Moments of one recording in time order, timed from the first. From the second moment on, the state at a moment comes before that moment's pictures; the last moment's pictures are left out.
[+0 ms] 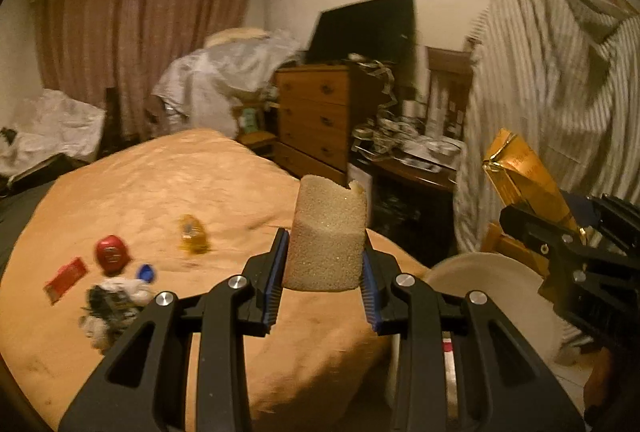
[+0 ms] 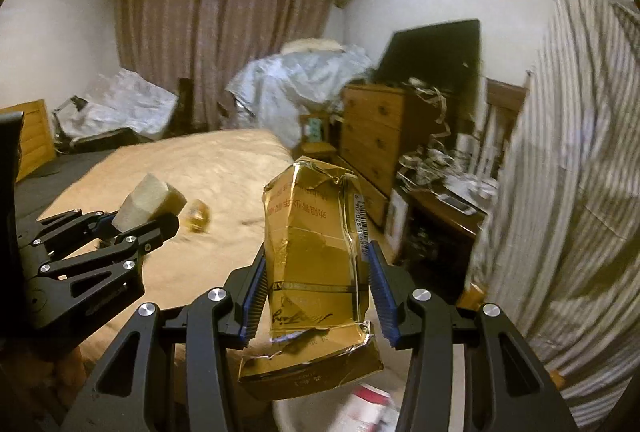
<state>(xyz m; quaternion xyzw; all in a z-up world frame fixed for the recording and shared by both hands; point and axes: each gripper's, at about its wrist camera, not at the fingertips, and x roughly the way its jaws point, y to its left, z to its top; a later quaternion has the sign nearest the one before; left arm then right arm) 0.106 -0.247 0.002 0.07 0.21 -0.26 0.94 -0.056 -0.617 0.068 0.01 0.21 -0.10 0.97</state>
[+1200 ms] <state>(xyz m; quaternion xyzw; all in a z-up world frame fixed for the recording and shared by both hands) 0.115 -0.378 -0.087 0.14 0.39 -0.39 0.82 -0.028 -0.745 -0.039 0.11 0.41 -0.10 0.90</state>
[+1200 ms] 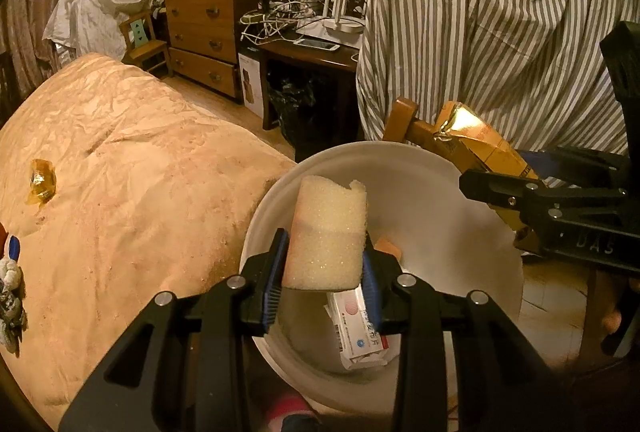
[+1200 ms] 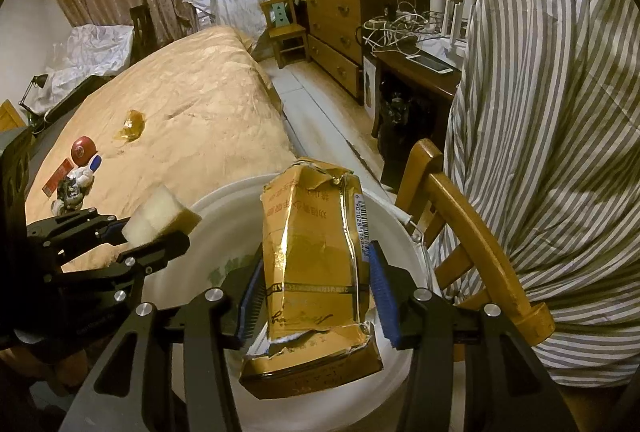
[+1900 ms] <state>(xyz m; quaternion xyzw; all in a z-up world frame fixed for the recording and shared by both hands) 0.135 -0.312 -0.085 0.13 0.38 -0.35 0.85 -0.028 -0.695 -0.004 0.10 0.35 -0.06 0.93</state>
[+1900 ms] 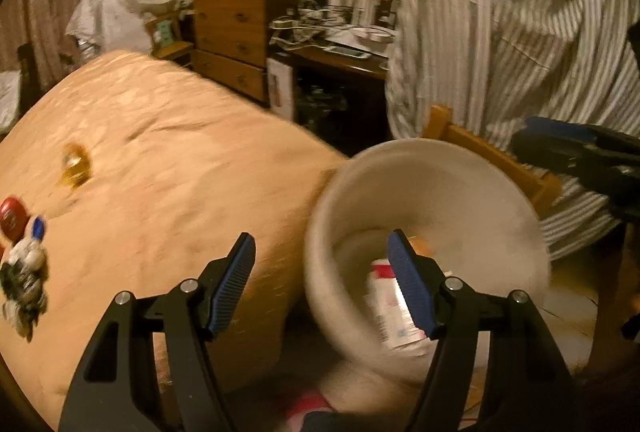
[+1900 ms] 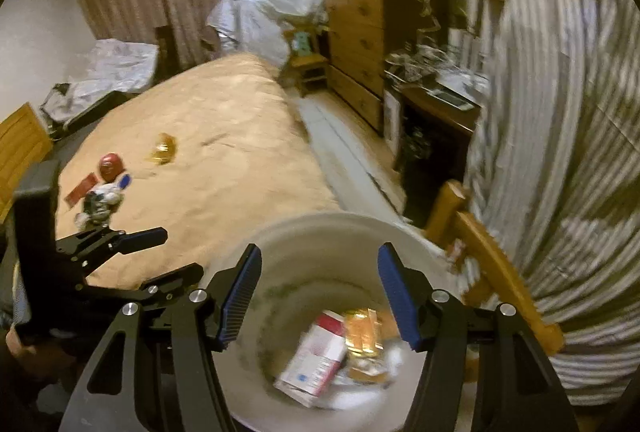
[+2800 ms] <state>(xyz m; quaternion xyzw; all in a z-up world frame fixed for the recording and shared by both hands) 0.288 0.096 -0.134 -0.04 0.42 -0.05 0.91 0.161 -0.377 -0.065 0.04 0.41 0.21 0.89</state>
